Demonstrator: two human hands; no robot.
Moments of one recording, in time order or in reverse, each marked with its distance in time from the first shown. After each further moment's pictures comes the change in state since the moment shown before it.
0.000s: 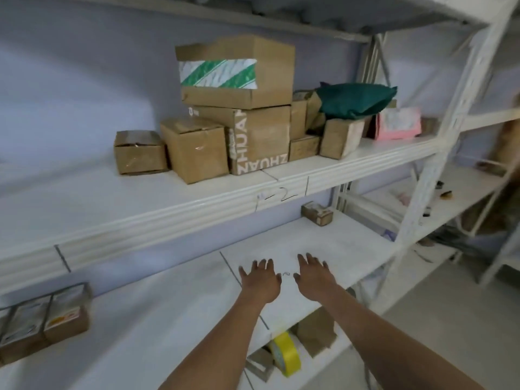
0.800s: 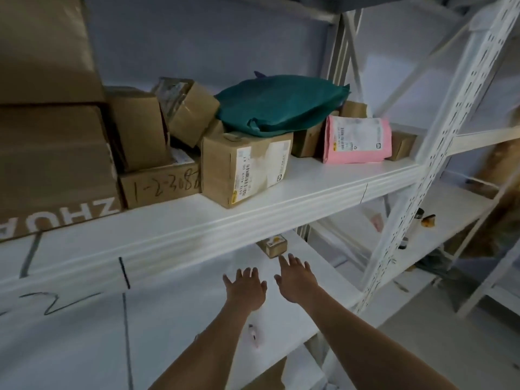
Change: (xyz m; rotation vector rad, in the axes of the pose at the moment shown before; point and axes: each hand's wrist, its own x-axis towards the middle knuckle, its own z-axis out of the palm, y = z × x) left_hand 0.260 0.189 0.016 -0.013 0.003 -0.072; right_hand 0.208 0.225 -0.045 -0.052 0.007 -0.043
